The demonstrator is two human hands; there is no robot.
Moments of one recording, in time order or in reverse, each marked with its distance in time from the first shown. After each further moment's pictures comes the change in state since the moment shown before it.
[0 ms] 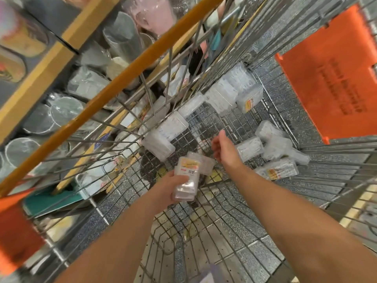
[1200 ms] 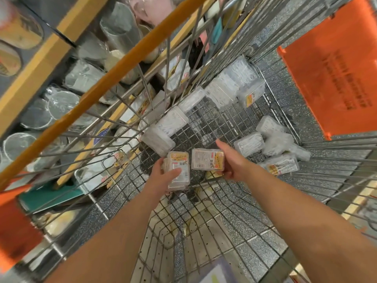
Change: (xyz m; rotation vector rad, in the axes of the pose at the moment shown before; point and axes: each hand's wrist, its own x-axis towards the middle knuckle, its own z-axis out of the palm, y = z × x) left_hand 0.019 -0.011 -0.019 0.035 0.241 0.183; right_hand -0.009 0.016 -0.027 -0.020 -0.339 0.453
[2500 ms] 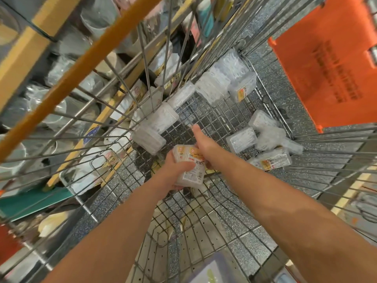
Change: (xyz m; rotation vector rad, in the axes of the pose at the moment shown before) left_hand -0.017 0.031 0.048 0.147 -0.195 -0.080; right_hand 0.002 -0.044 0.047 -0.195 0.191 0.051
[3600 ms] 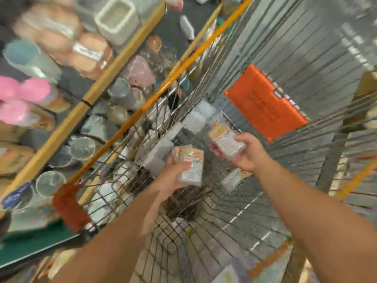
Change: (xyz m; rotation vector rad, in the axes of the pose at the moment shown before) left_hand -0.121 0.046 0.012 0.002 -0.202 0.320; right_hand -0.153 0.037 -0.098 0.924 -0.383 -0.640
